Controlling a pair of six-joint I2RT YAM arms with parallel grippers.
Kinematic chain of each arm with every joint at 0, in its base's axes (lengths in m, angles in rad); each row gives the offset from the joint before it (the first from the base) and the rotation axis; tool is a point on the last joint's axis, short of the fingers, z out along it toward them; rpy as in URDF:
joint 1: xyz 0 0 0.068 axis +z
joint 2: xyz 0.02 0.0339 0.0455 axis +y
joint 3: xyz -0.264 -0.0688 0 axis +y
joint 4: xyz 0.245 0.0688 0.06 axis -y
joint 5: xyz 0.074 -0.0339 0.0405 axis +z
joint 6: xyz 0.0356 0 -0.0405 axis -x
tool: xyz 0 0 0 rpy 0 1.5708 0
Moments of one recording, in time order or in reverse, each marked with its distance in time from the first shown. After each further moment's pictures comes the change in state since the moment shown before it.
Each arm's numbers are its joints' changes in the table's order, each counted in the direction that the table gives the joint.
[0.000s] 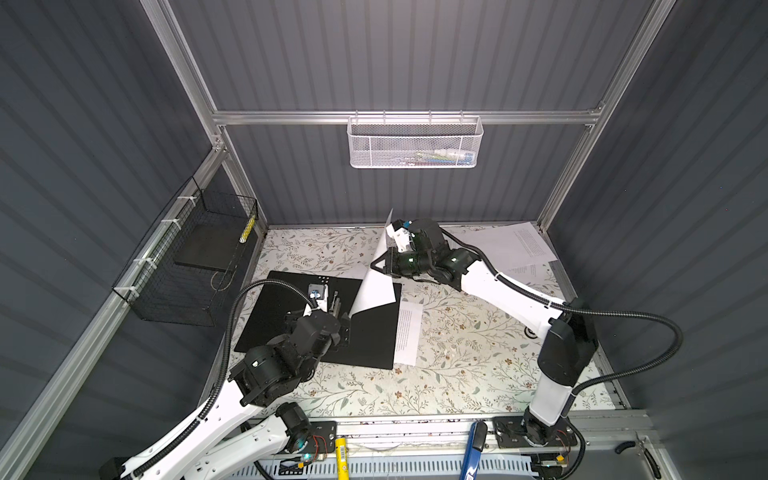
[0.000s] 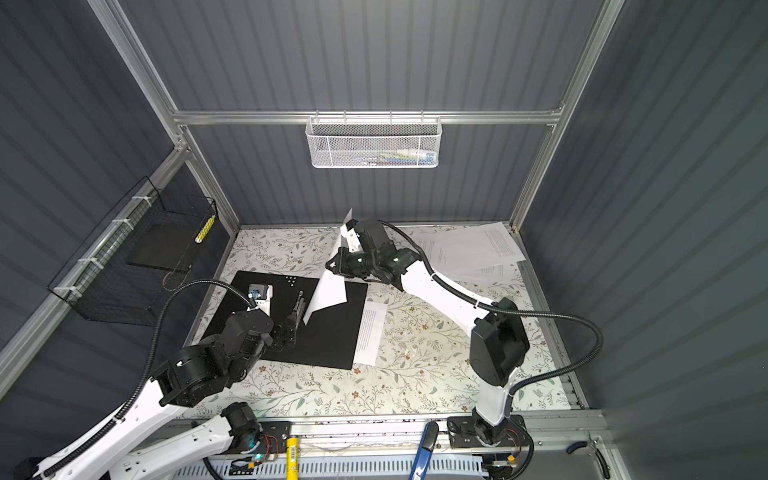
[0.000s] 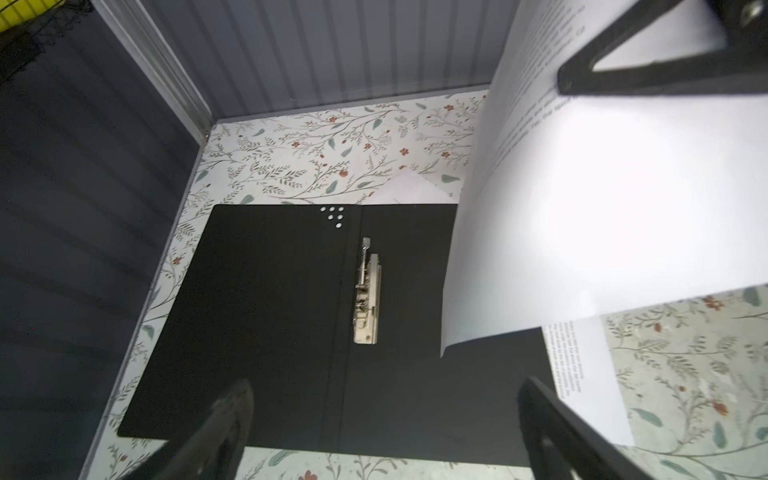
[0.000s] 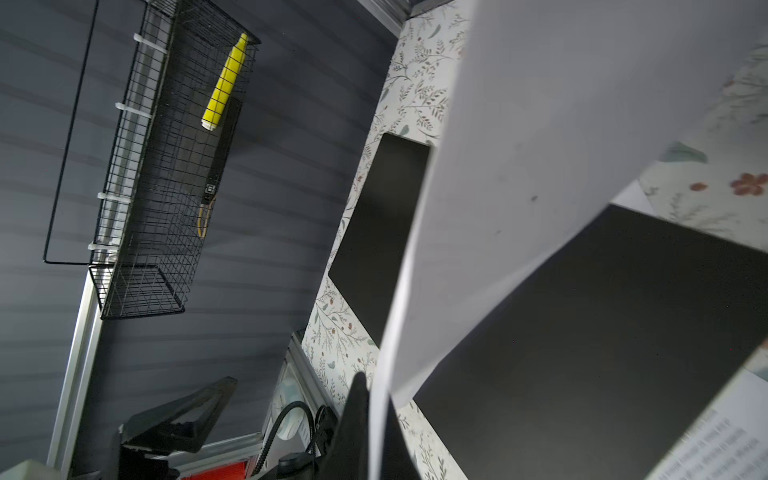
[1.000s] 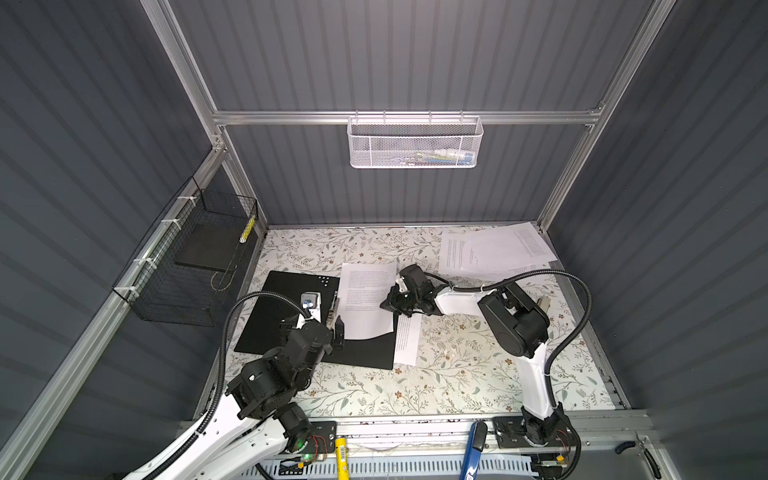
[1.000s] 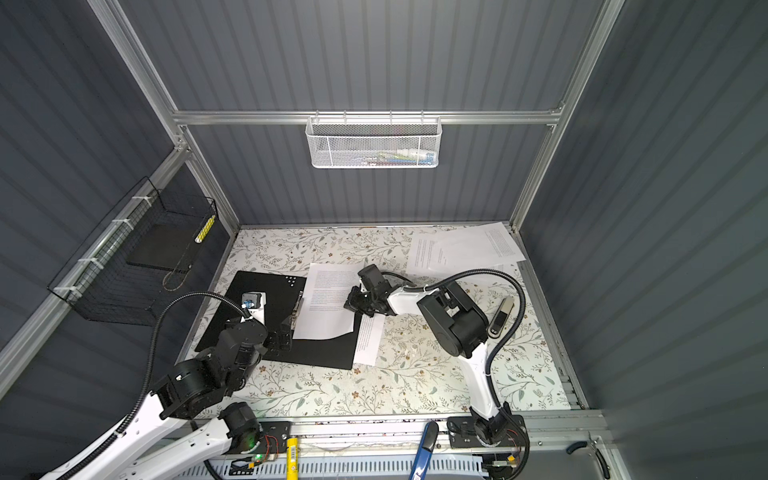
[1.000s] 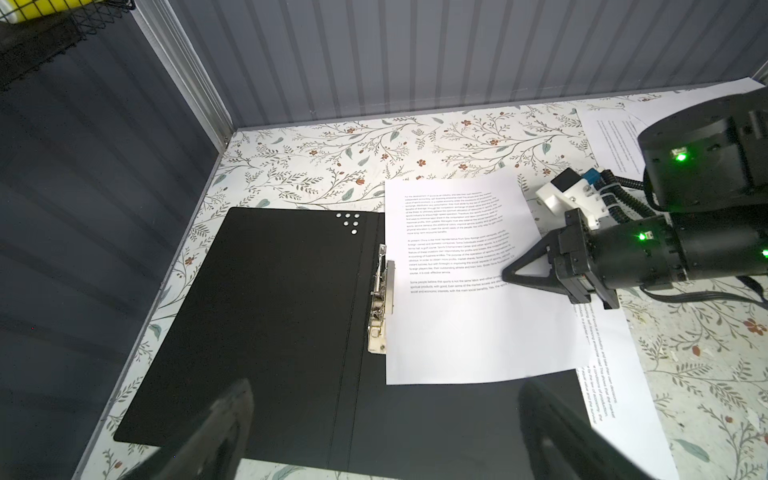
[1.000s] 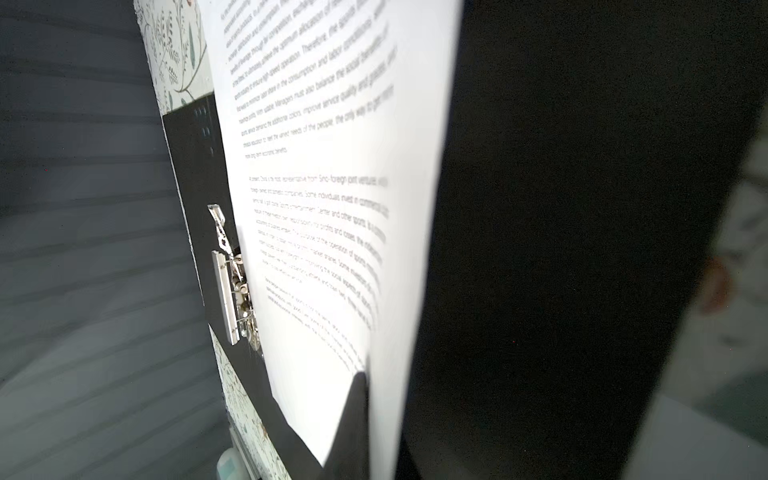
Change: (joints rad) left arm 0.034 -0.066 0.106 0.105 0.017 -0.034; right arm -0.035 0.311 0.352 0.391 -0.037 -0.272
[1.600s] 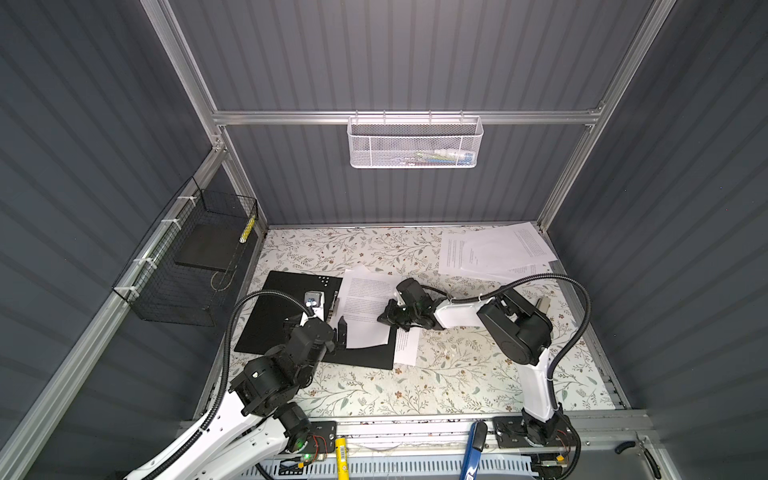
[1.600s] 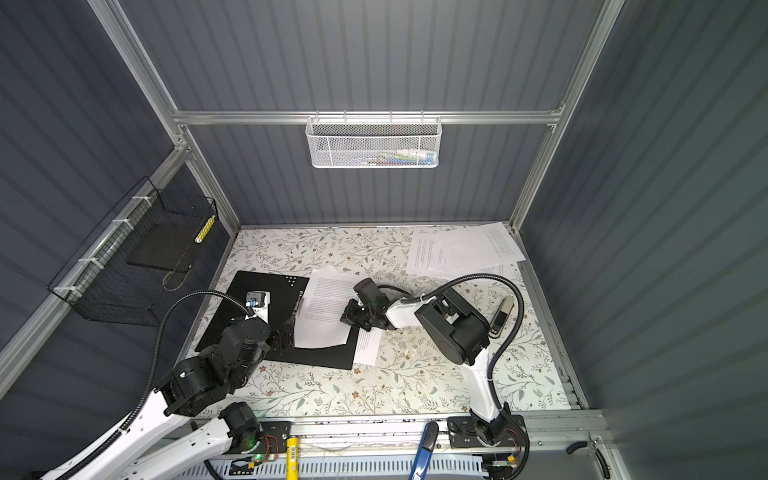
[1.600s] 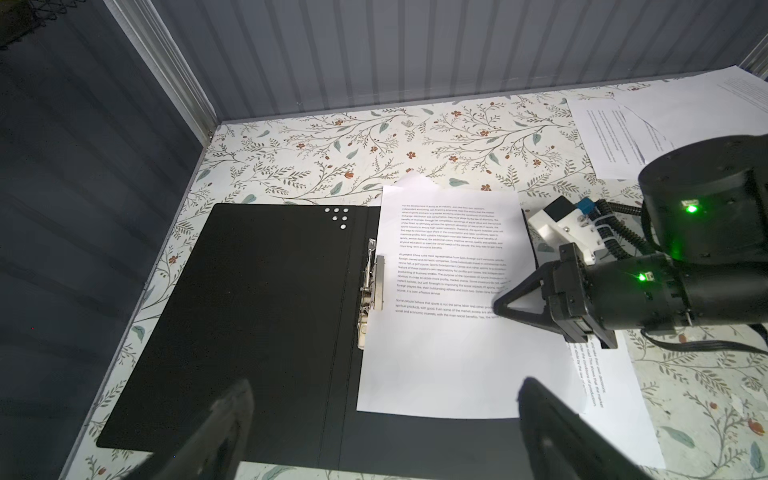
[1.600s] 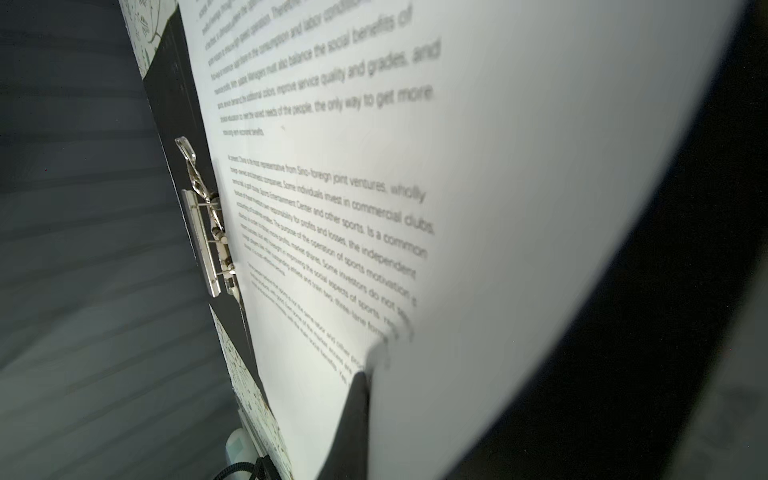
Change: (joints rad) left arm 0.010 0.017 0.000 0.010 -0.046 -0.007; right arm 0.082 -0.055 0.135 0.098 -0.034 -0.100
